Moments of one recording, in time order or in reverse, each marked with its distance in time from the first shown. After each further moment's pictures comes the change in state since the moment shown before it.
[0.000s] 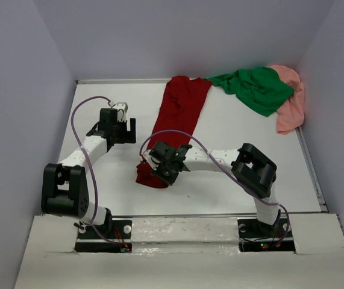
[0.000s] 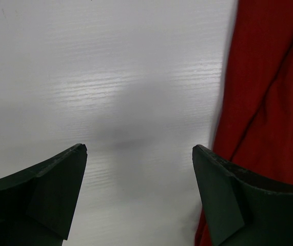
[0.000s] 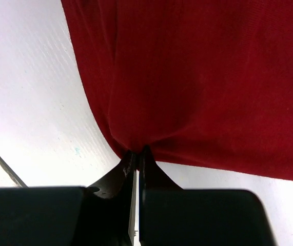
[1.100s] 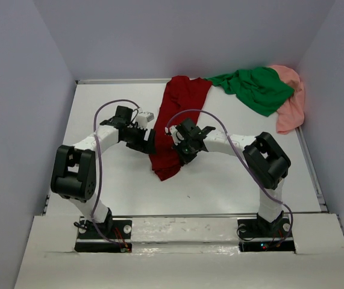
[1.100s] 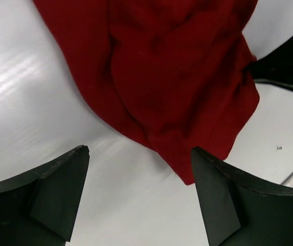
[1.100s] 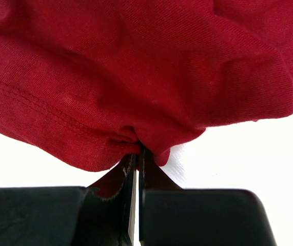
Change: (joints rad) left arm -0.100 0.148 0.150 -0.242 0.438 0.175; right arm -0.307 -0.050 -0.084 0.072 0.008 0.008
